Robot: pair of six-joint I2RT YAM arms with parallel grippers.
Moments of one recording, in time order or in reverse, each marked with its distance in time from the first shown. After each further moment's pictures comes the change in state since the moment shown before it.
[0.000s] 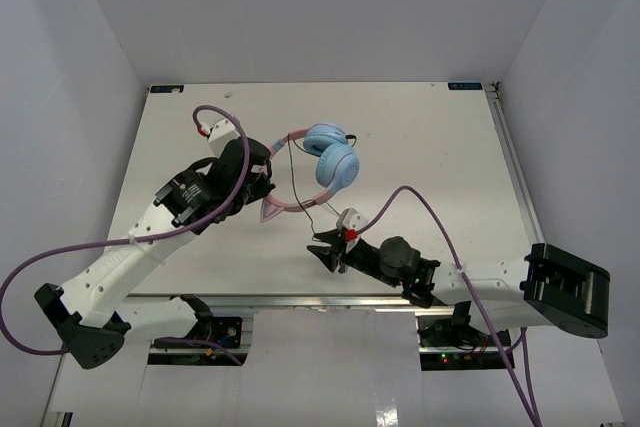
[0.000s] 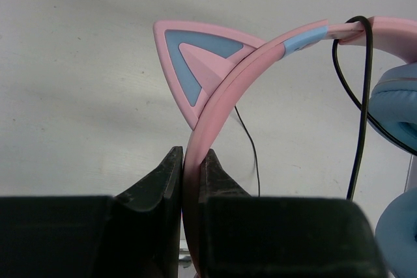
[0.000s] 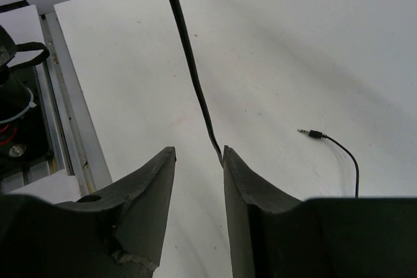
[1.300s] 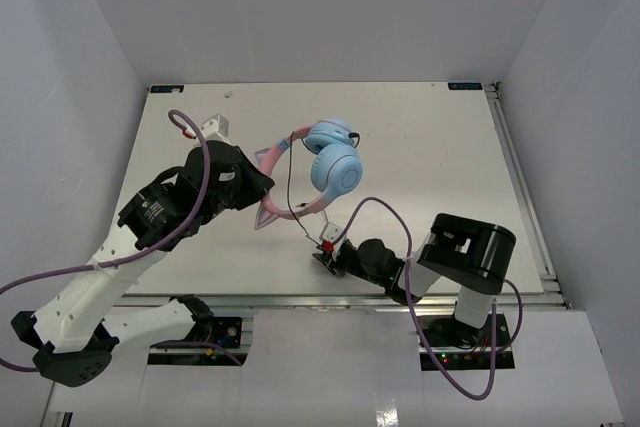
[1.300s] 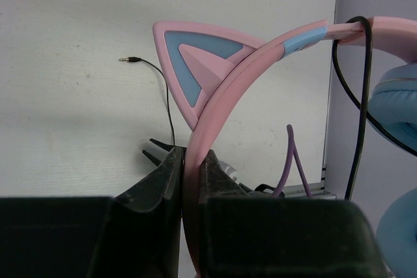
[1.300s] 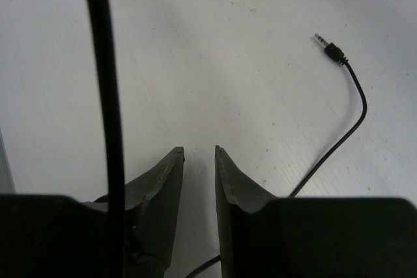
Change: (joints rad) left arm 0.001 -0.124 0.033 0.003 0.197 -0.006; right arm -0.094 0.533 -0.020 0.330 -0.075 -0.150
